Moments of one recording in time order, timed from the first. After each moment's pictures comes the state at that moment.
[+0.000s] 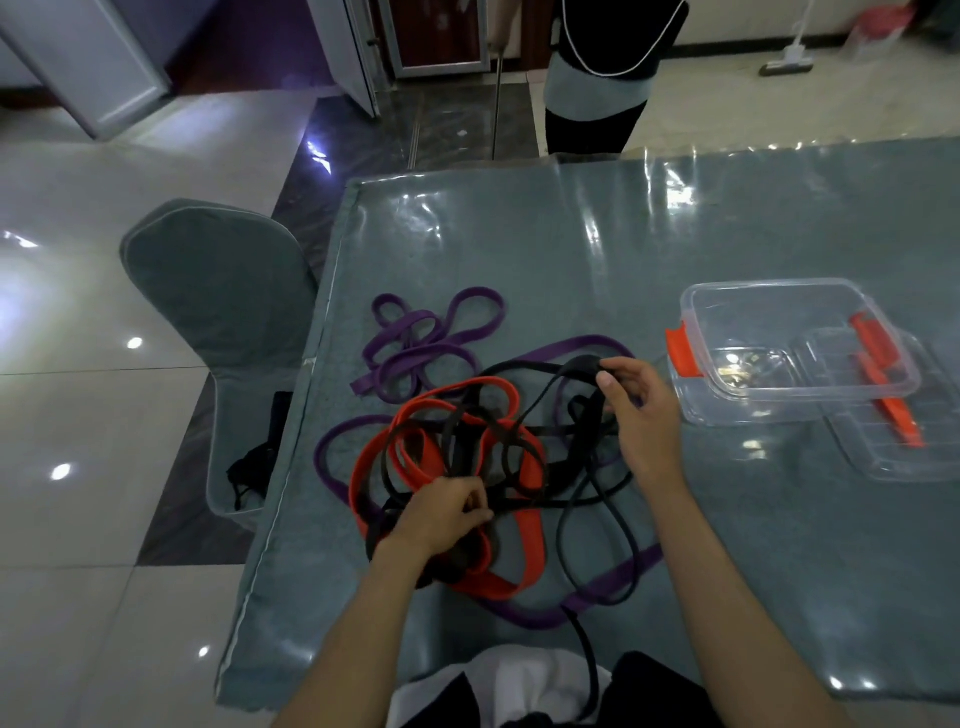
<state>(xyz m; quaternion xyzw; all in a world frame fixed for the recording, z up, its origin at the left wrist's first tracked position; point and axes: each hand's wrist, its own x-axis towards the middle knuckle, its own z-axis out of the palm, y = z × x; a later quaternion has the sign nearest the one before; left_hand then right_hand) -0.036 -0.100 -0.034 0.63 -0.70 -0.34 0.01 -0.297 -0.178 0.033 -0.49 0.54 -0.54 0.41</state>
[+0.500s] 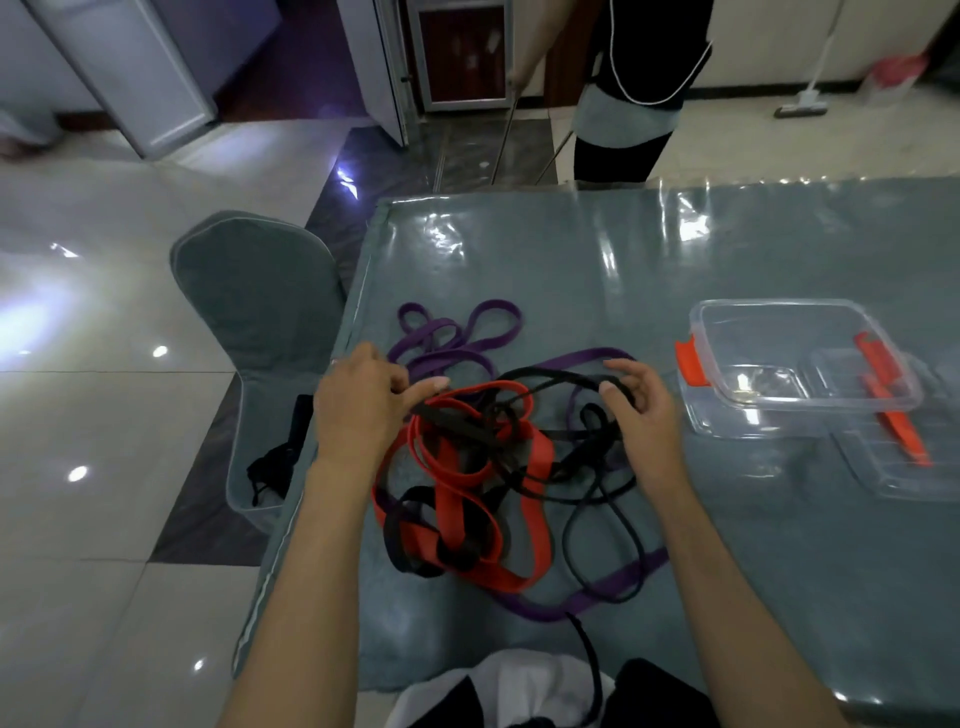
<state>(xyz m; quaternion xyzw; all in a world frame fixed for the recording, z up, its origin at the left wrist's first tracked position) 0.021 -0.115 0.124 0.76 -0.62 -0.03 0.19 -0.286 -0.158 0.048 -0.51 0.50 -0.54 0.44</state>
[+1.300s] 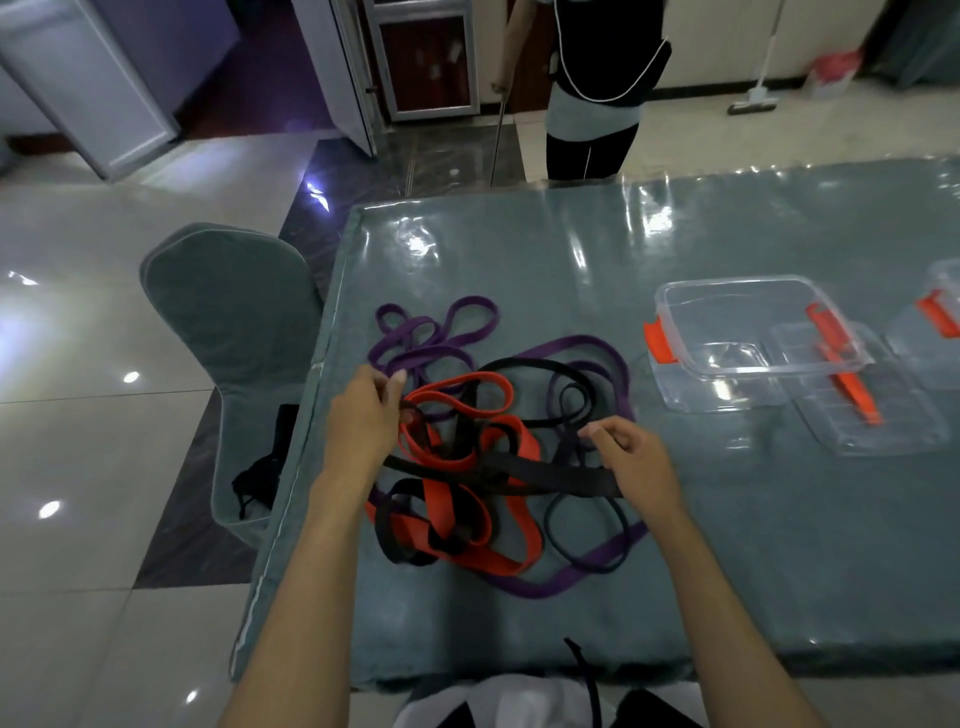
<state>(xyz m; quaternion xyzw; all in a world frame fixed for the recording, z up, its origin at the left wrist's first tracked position) -0.005 -0.090 0.120 0.79 -0.49 -0.24 0.28 -0.317 -0.097 0.015 -0.55 0.58 -0.42 0.43</state>
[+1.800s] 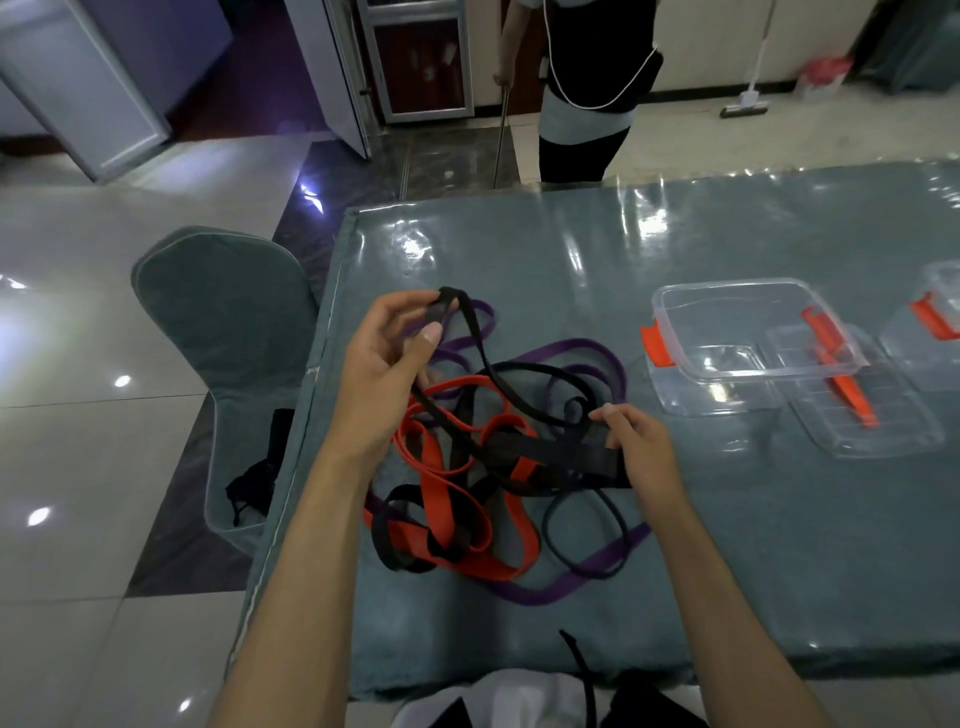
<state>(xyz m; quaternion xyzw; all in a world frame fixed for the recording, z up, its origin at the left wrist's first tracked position) -0.031 -0.094 0.181 0.49 -0.54 -0.41 0.55 -0.312 -0.111 0.029 -0.44 0.61 -0.47 0.45</state>
